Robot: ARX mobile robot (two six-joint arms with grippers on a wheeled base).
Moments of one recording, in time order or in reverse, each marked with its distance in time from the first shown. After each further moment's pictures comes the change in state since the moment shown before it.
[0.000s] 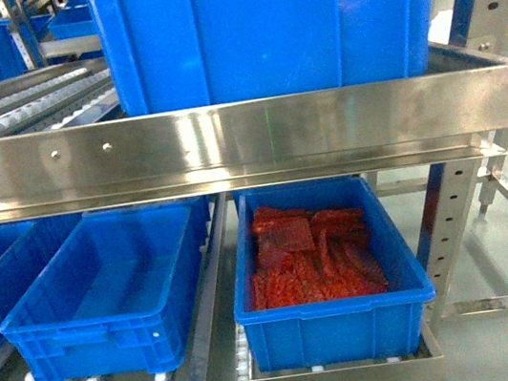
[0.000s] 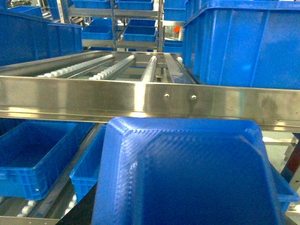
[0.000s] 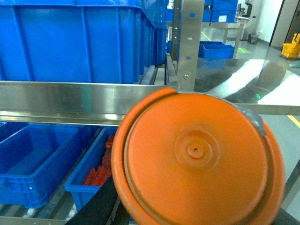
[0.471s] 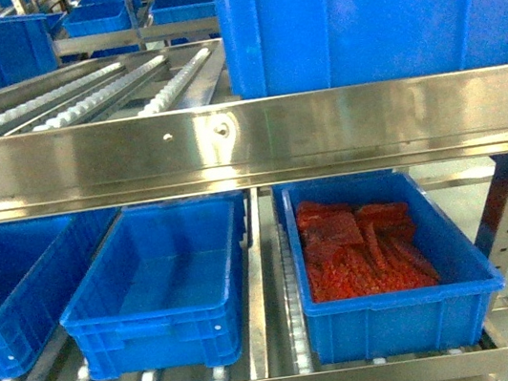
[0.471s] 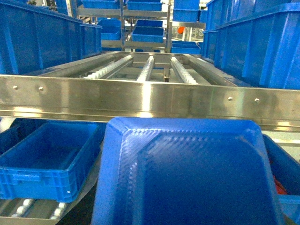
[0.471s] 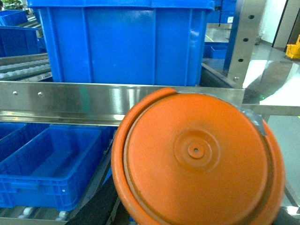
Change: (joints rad) left arm 0.000 0.000 0.000 0.000 0.000 0.000; right arm 0.000 0.000 0.000 0.003 0.000 0.000
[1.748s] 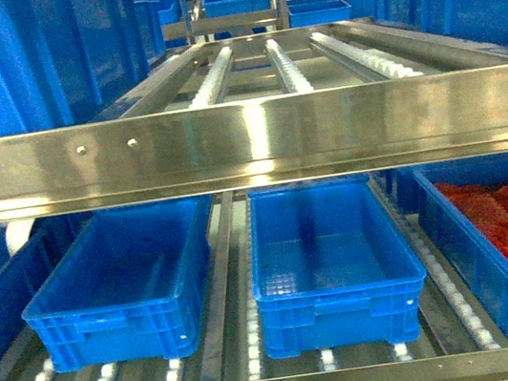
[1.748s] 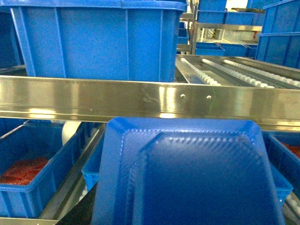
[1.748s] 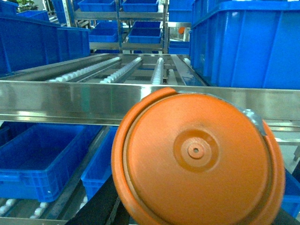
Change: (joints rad) left arm 0.000 0.000 0.000 0.001 0.001 0.000; right arm 0.000 0.000 0.000 -0.001 0.000 0.000
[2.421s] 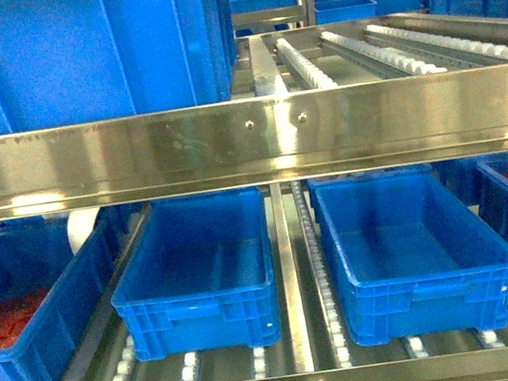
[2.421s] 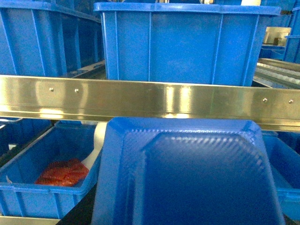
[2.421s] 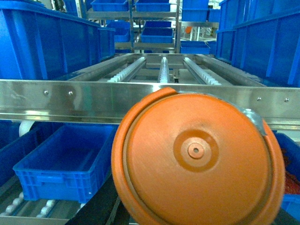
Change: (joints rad) left arm 0.000 0.000 0.000 -0.002 -0.006 0.000; right arm 0.000 0.000 0.000 0.004 -0.005 0.000
